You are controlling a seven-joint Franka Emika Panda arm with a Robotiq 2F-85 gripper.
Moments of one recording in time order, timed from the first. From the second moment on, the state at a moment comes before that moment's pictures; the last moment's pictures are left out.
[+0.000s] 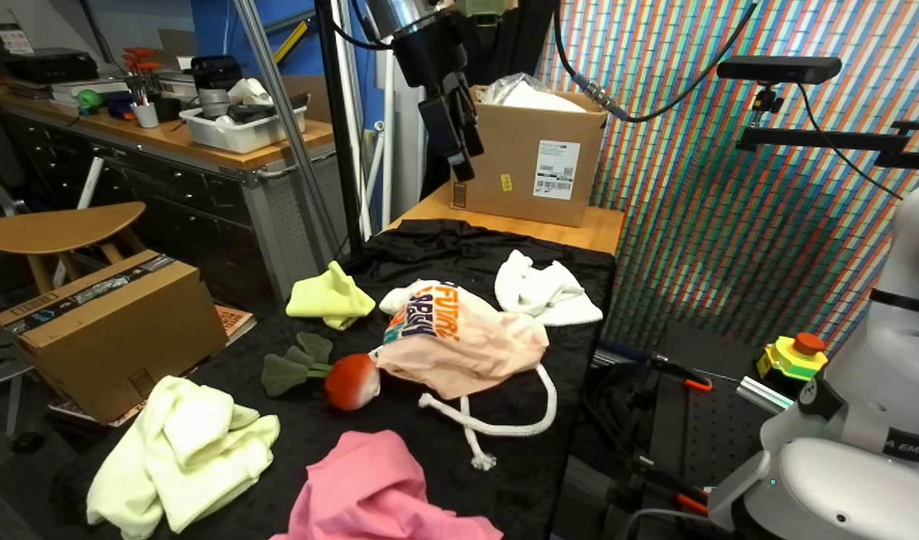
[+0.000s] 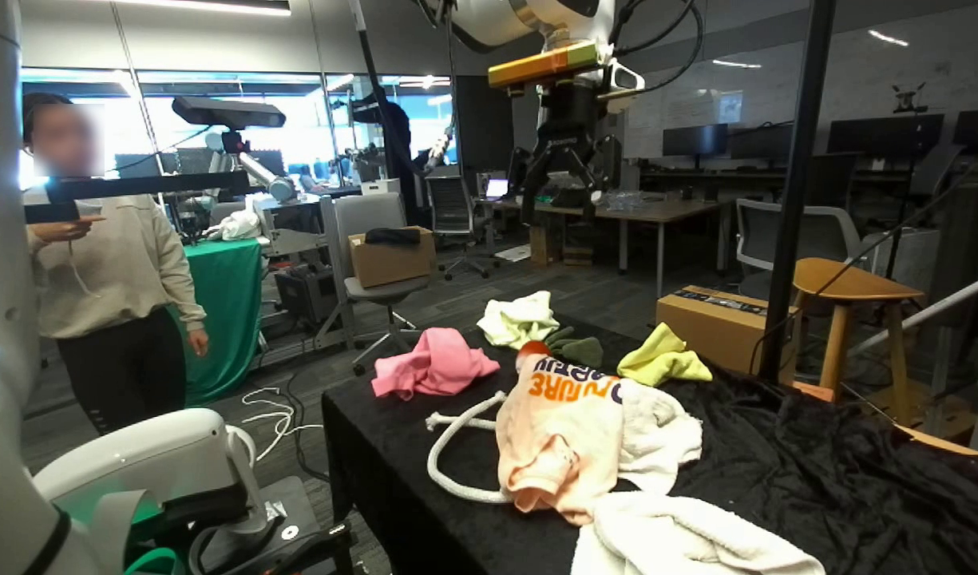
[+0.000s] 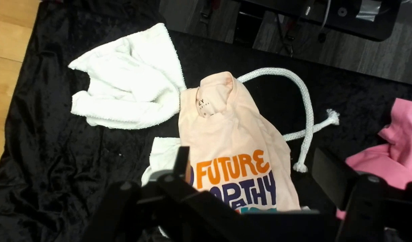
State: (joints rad) arm 0.11 0.25 0.11 -1.51 -0.15 1.39 -0.11
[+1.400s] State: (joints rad) arm -0.02 0.14 -0.04 -2.12 0.22 1.84 0.25
